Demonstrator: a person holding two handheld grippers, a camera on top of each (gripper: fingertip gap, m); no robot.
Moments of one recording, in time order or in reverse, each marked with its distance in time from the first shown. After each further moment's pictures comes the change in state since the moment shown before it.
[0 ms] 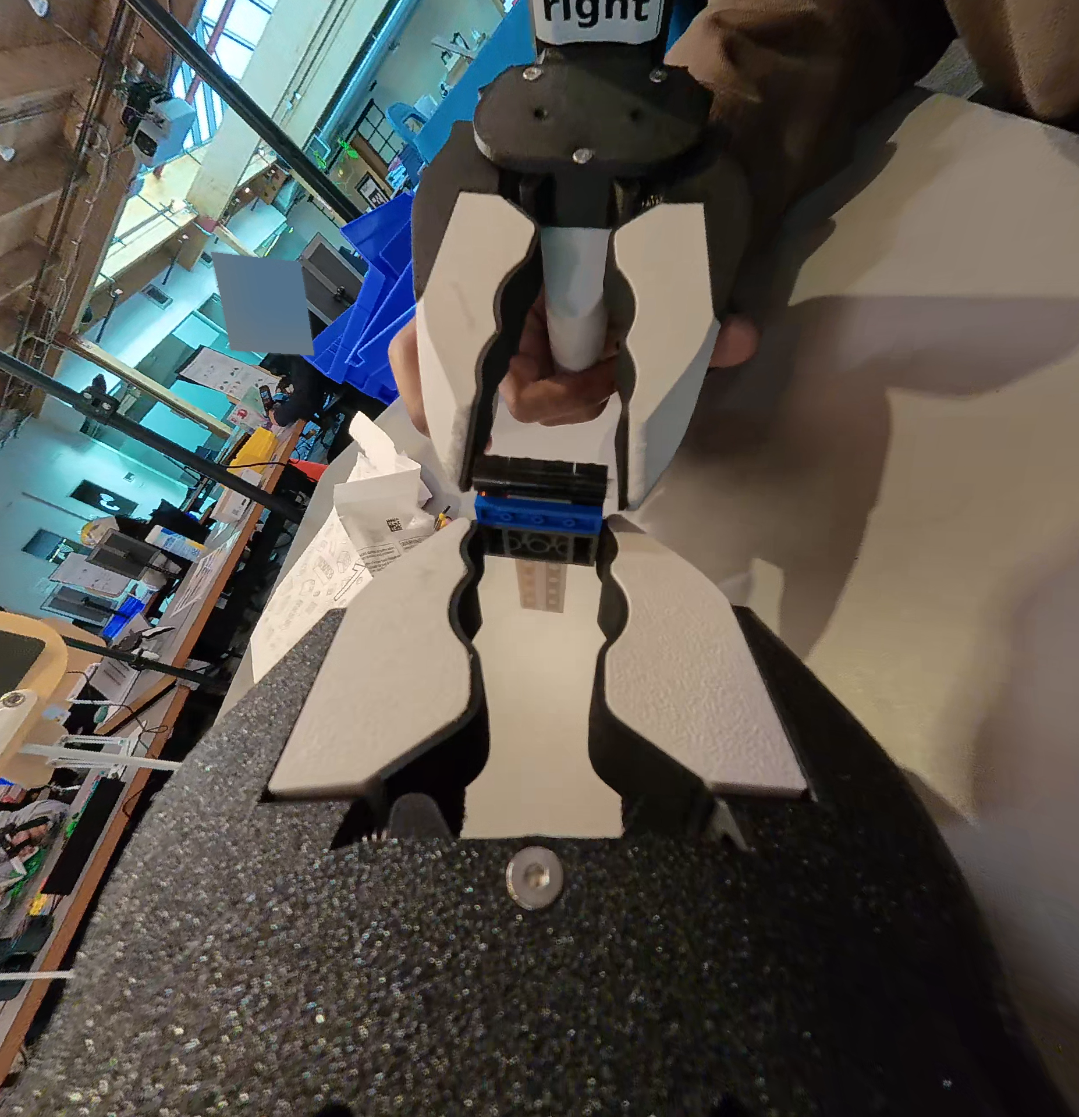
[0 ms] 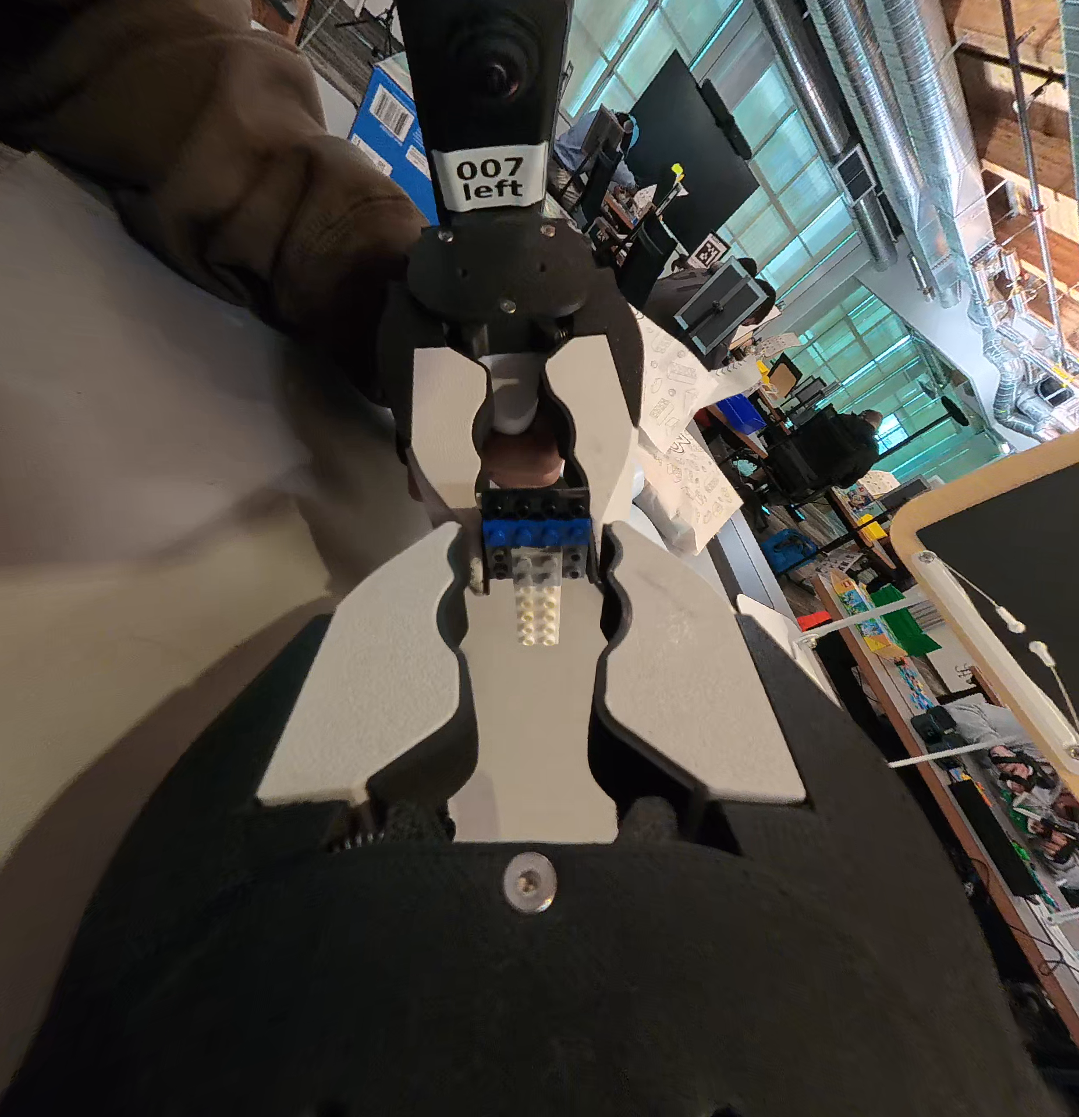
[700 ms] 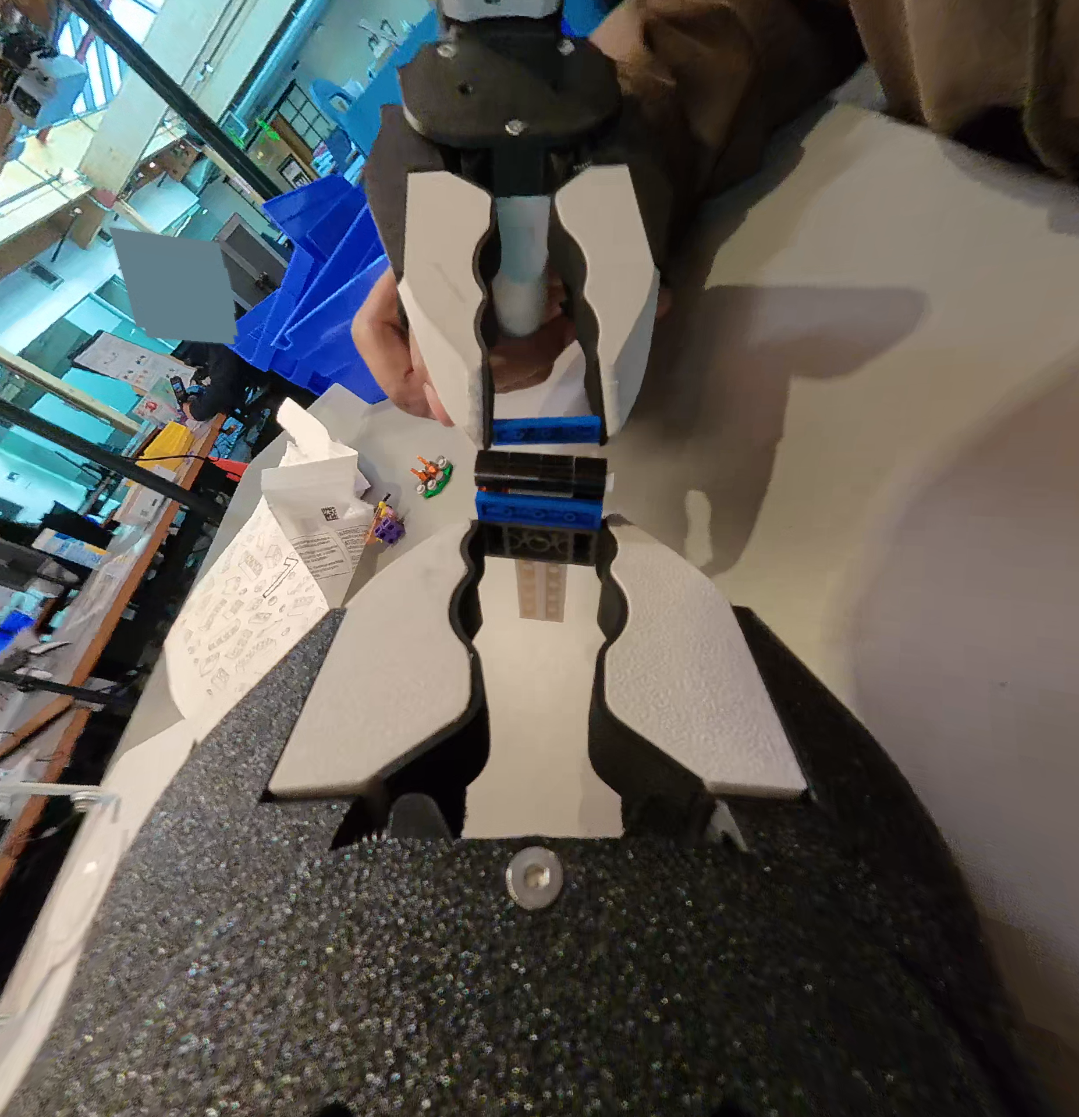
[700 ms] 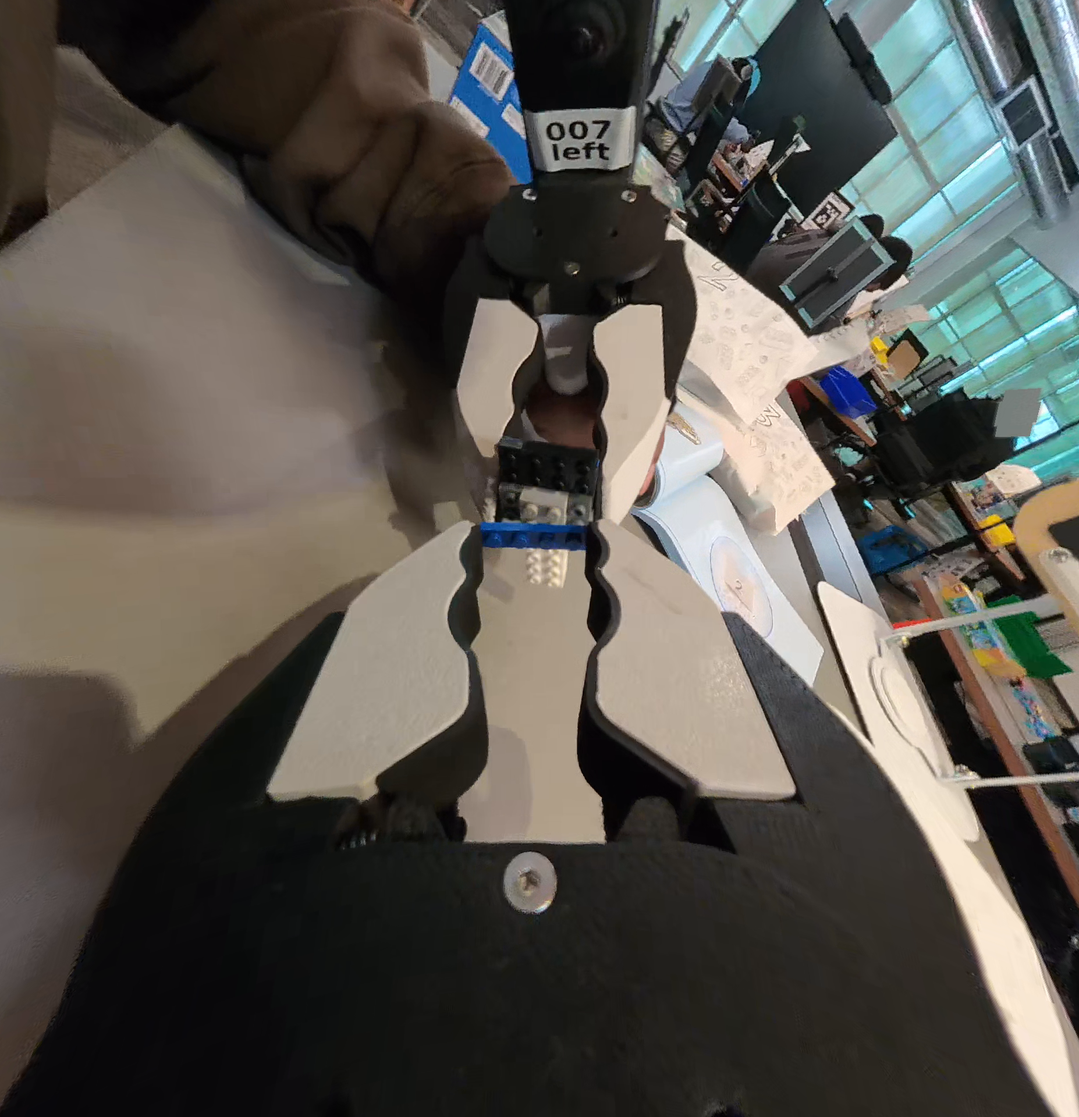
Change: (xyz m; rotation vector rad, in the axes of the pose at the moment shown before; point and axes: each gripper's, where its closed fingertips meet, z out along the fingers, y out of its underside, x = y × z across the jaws) left arm 0.015 0.010 -0.003 0.005 0.114 -0.055; right arm -0.015 0.015 -0.014 -0.040 -0.165 0.034
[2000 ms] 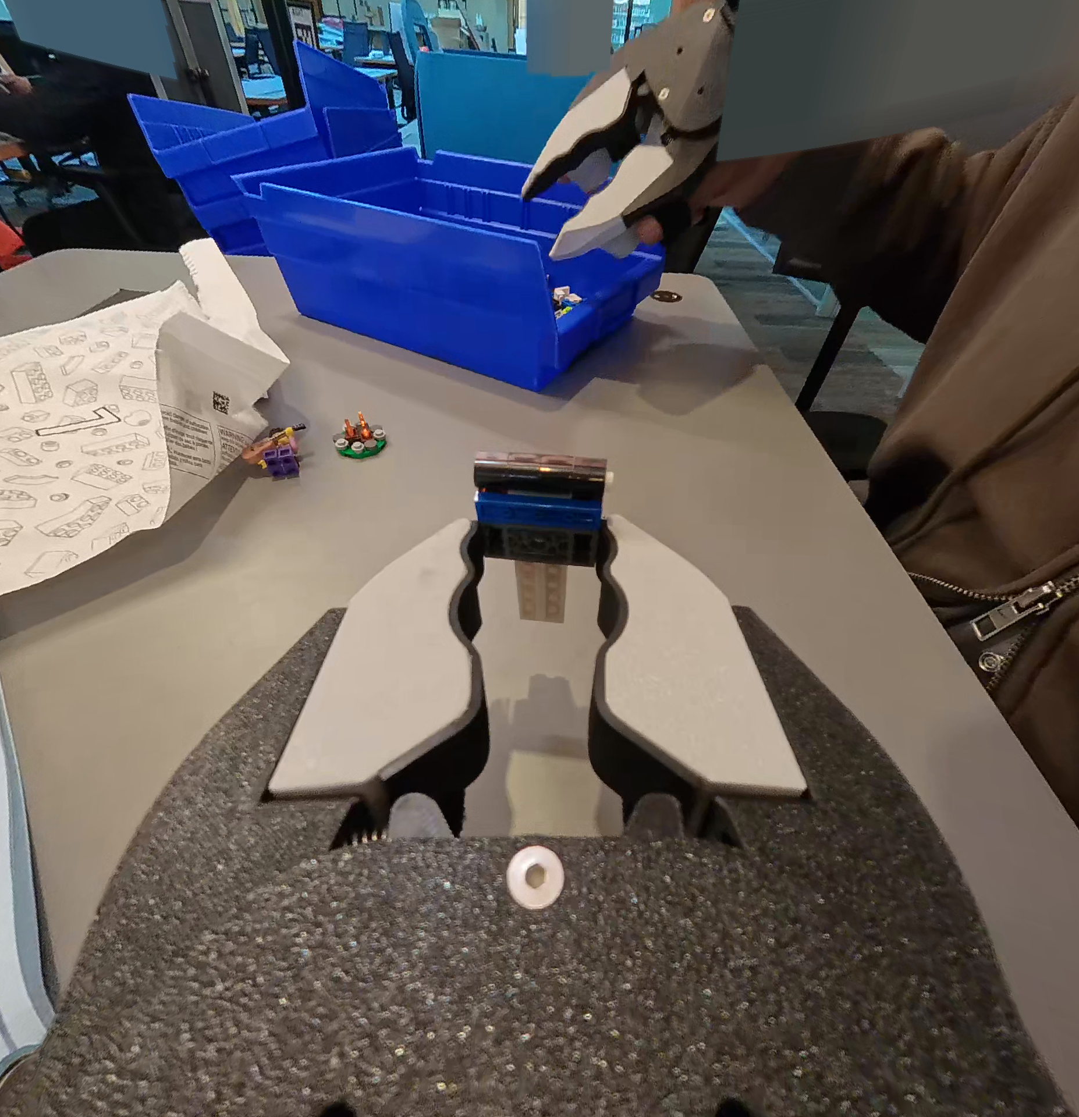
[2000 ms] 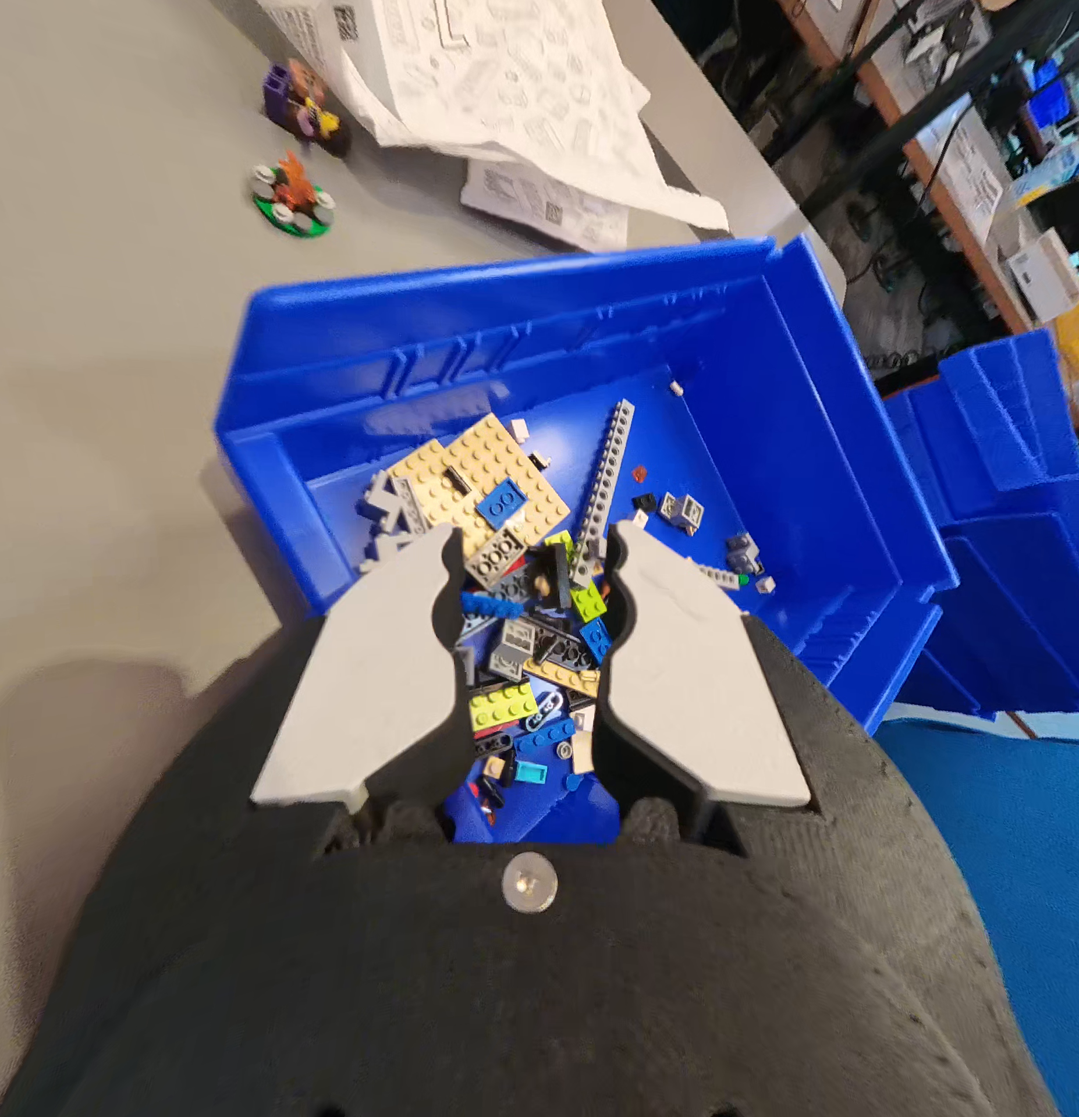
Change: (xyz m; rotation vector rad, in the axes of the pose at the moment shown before) left arm -0.014 -0.014 0.005 0.083 0.084 -0.665; right arm 0.031 0.129 -0.278 -0.925 0.722 0.573
